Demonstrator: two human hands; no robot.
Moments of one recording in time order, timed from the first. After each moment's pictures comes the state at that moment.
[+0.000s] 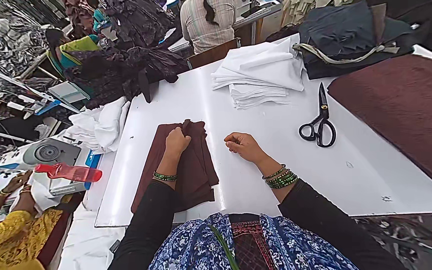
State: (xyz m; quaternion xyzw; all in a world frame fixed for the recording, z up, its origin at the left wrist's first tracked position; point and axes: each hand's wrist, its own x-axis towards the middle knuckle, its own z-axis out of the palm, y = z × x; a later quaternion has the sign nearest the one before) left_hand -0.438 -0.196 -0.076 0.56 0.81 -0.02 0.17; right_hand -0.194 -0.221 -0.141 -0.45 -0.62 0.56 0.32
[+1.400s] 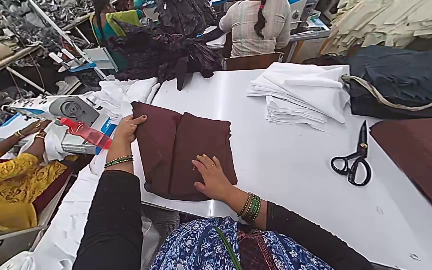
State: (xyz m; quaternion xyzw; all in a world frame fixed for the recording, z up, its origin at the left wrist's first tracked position) left_hand -0.666 -0.260 -0.042 0.33 0.72 0.53 0.31; right_hand -0.340 -0.301 -0.129 -0.31 -0.87 0.38 0.09
